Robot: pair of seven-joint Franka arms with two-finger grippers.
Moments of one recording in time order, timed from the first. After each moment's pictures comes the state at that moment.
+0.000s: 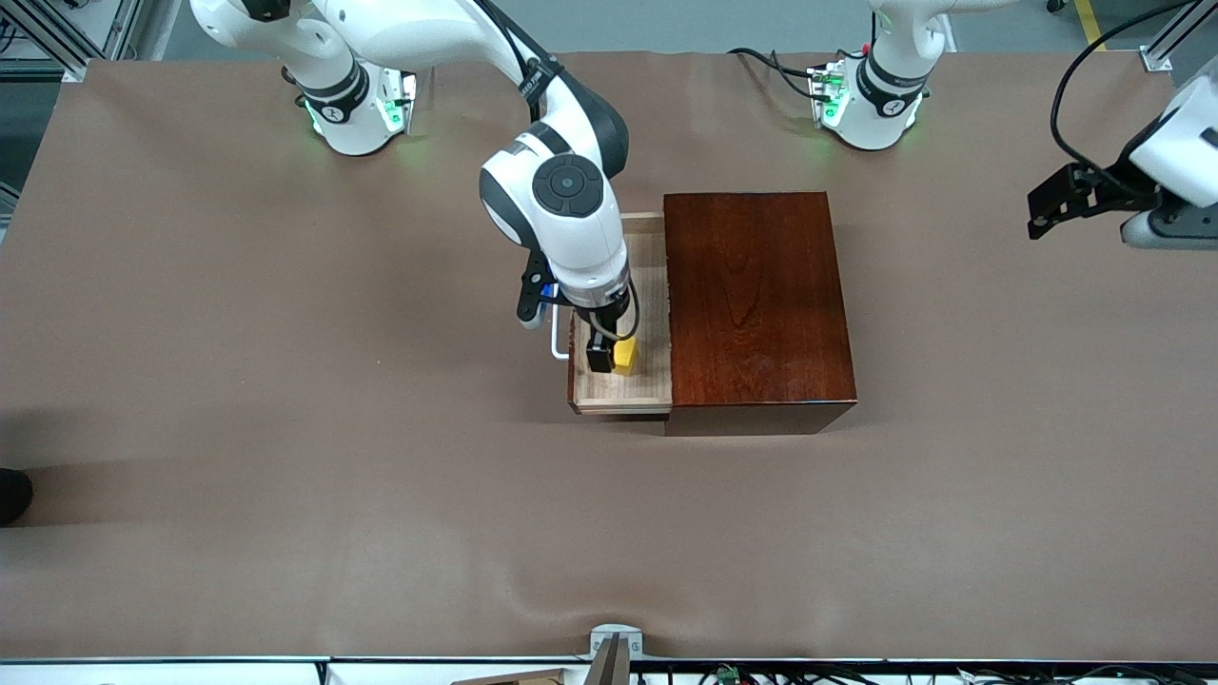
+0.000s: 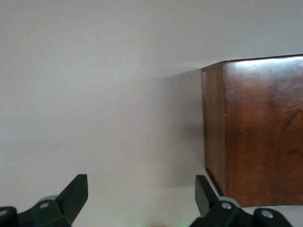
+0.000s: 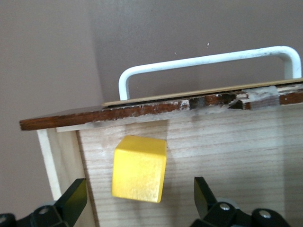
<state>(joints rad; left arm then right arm) 0.02 -0.06 -0.09 -1.59 -0.01 1.53 0.00 0.78 0.64 -0.03 -1.36 0.04 2.12 2.45</state>
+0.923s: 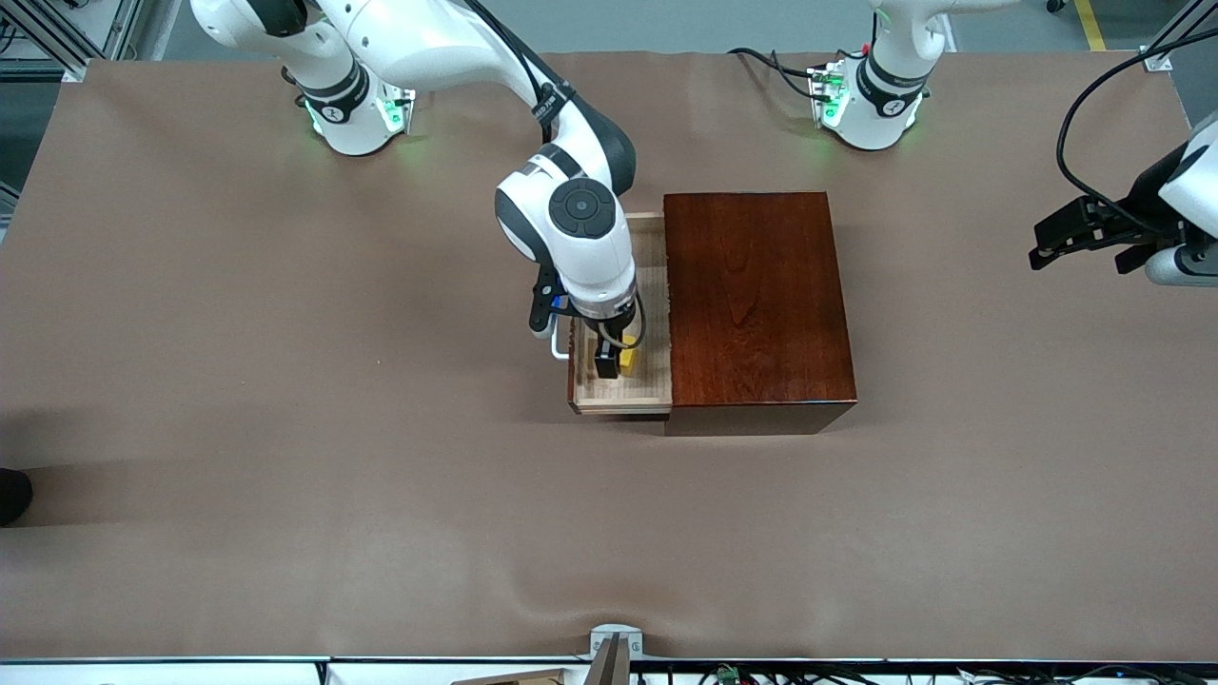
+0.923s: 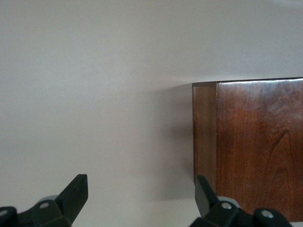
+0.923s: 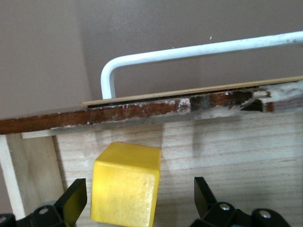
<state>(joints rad) 0.00 0.03 -0.06 -1.54 -0.04 1.57 0.00 0.79 0.69 -0.03 -1.36 0.04 2.17 2.45</state>
